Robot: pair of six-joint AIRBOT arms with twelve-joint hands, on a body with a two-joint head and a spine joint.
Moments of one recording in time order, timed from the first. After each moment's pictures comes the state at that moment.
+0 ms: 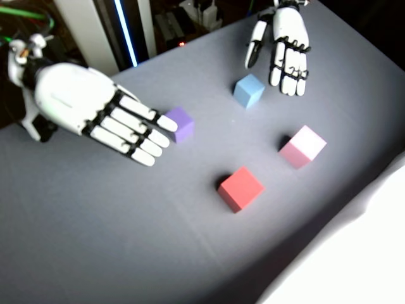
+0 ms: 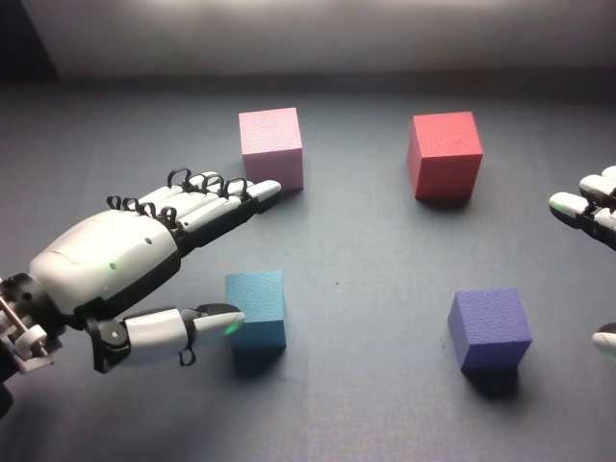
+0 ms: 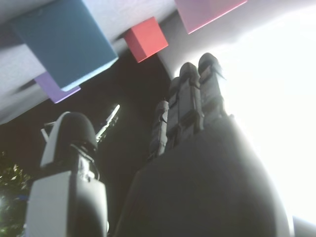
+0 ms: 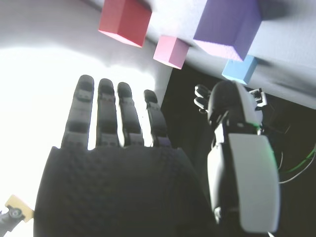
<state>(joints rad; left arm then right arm) 0.94 -1.06 1.12 -0.05 -1.06 0.63 -1.09 -0.78 0.78 0.34 1.06 -1.21</state>
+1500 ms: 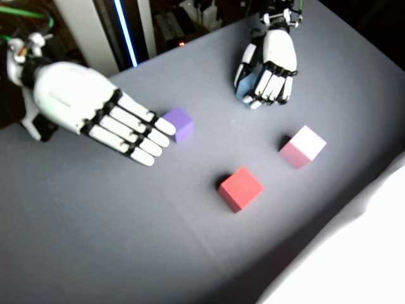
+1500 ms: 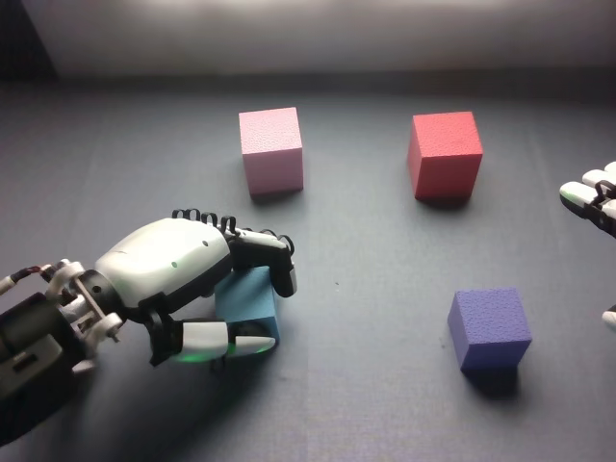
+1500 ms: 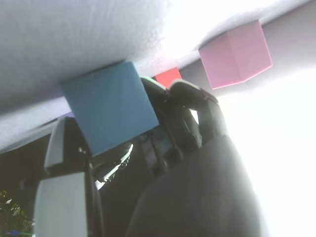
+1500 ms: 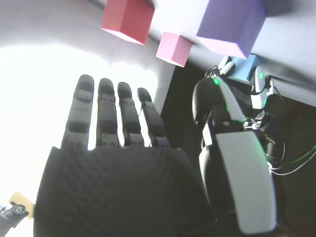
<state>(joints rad) 0.85 -1.19 1.22 -0.03 -0.92 0.61 -1.09 -0.78 0.78 0.35 1.08 -1.21</state>
